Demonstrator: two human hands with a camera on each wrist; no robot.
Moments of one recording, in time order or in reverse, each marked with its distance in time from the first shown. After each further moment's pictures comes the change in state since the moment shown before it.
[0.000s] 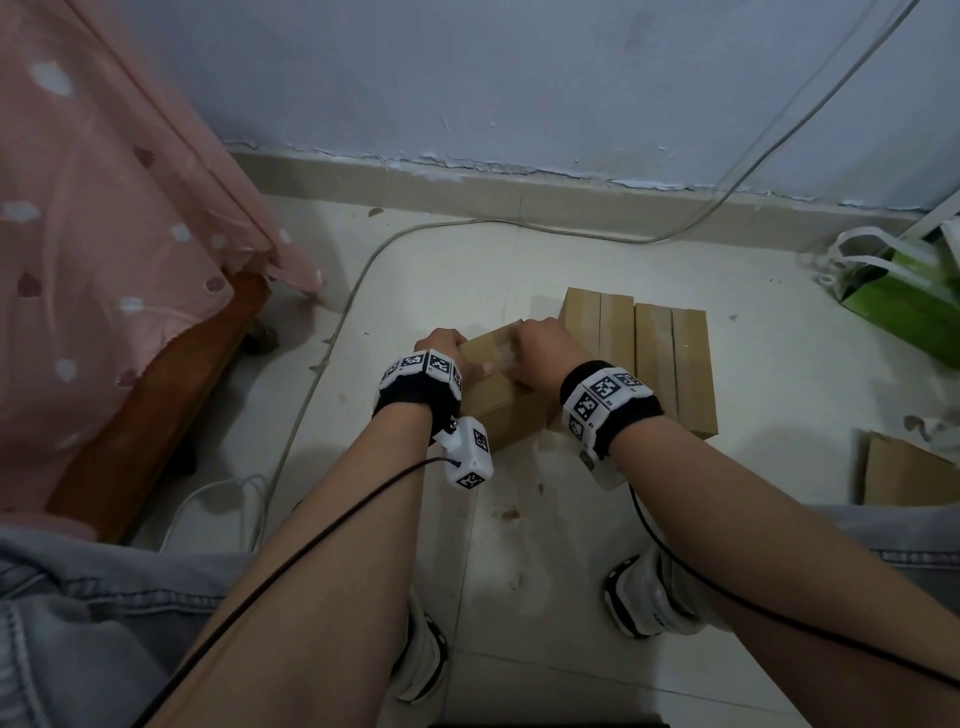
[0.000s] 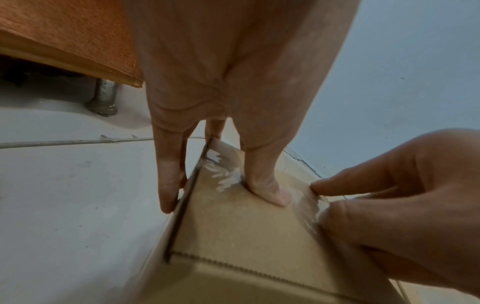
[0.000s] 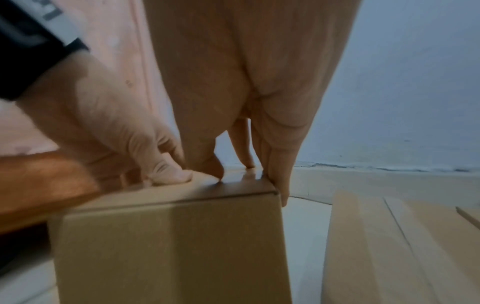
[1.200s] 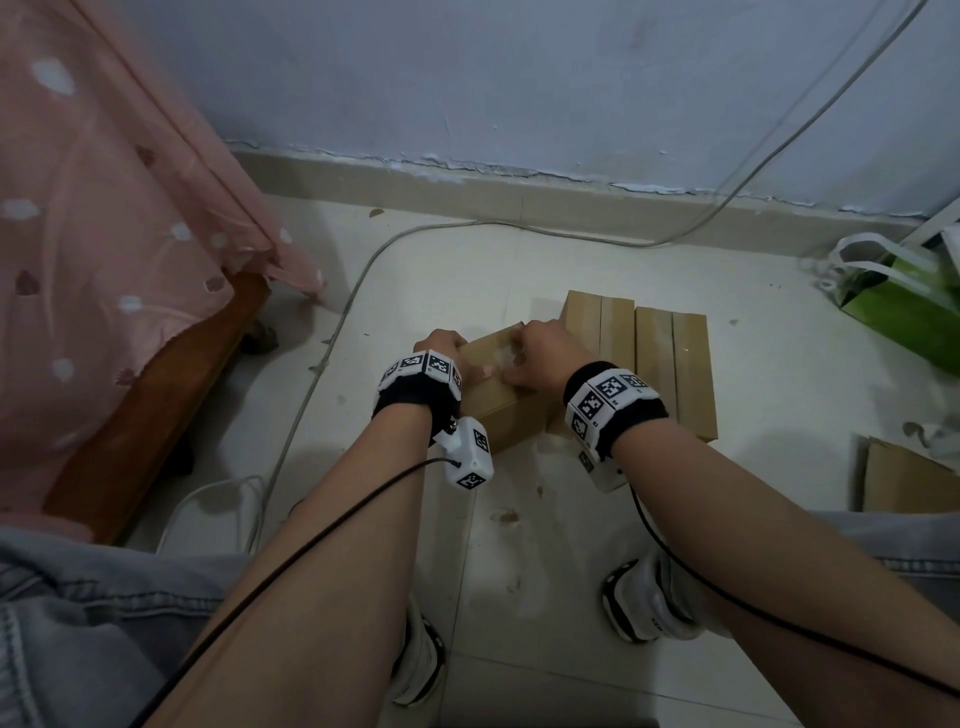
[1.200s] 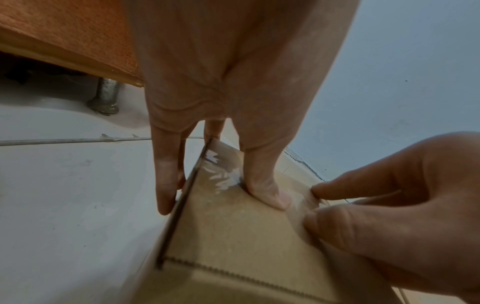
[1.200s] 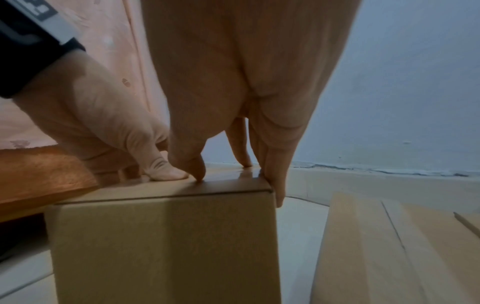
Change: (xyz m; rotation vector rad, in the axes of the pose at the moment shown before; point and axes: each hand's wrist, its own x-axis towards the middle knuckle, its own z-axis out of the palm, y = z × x) left_hand 0.005 -0.003 0.001 -0.048 -0.013 -0.019; right_hand 0.001 0.003 -0.002 0.022 -0.015 -0.012
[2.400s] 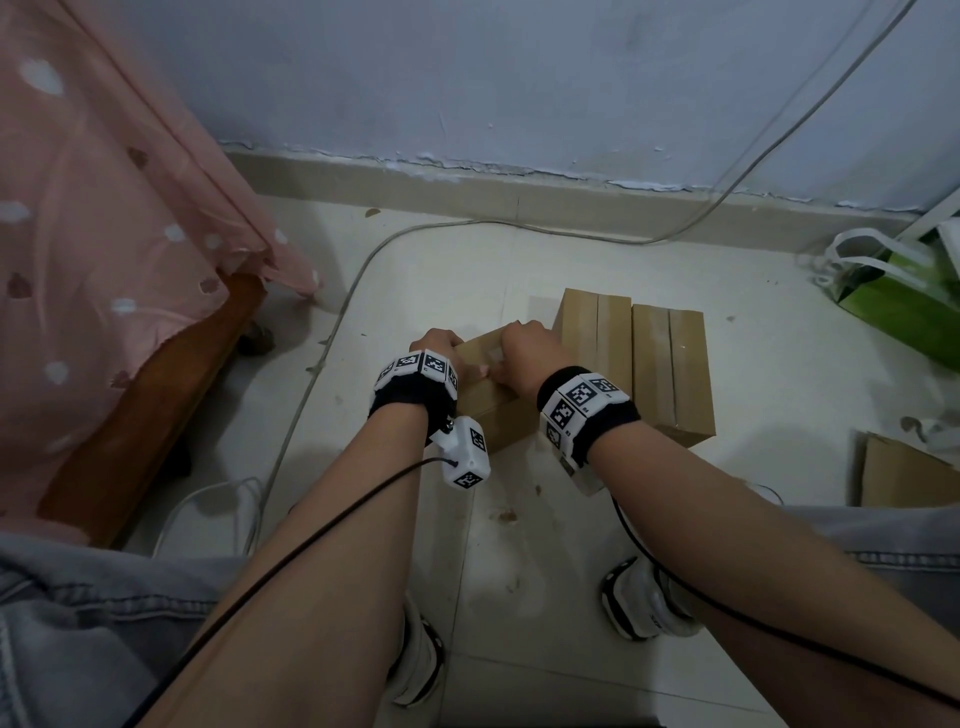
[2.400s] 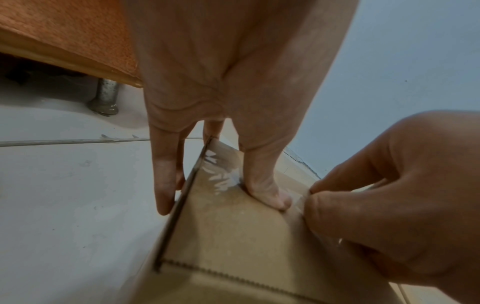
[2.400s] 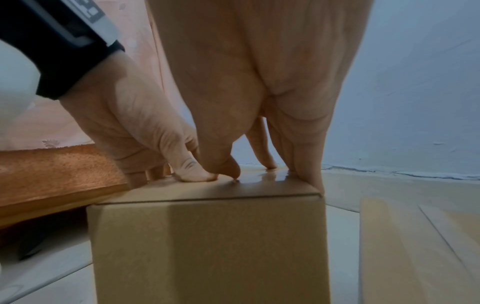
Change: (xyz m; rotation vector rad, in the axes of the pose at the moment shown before) left_hand 0.000 0.002 -0.004 -0.020 -0.041 0.039; right_hand -0.009 -0.020 0.002 -0.036 0.009 0.042
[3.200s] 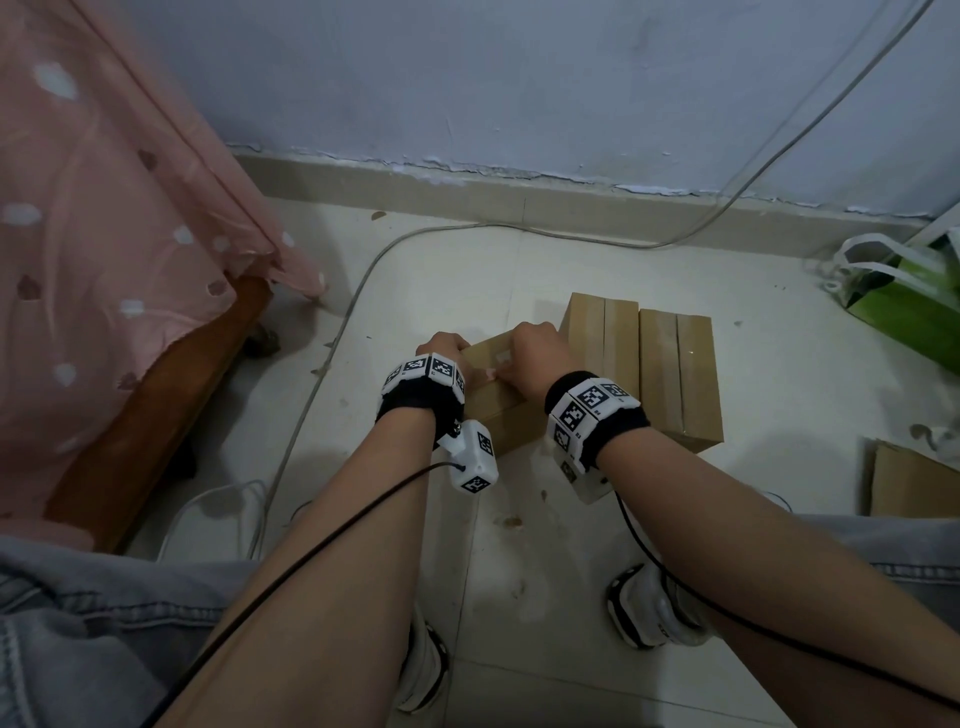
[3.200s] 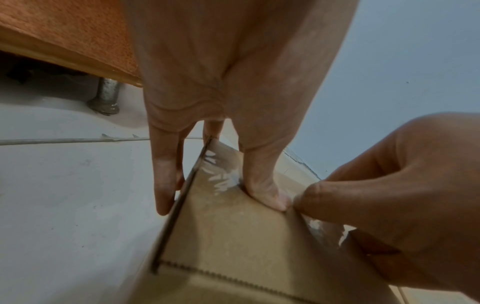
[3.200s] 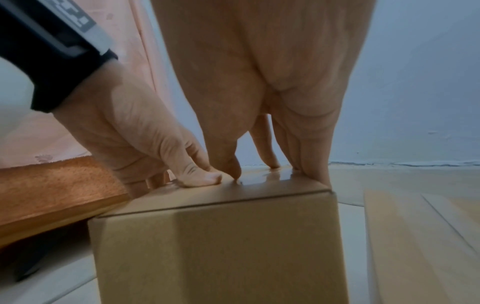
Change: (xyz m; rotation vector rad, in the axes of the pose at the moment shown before) left_hand 0.000 -0.003 0.004 -0.039 0.046 -0.003; right_hand 0.007 0.002 0.006 0.048 0.046 0.029
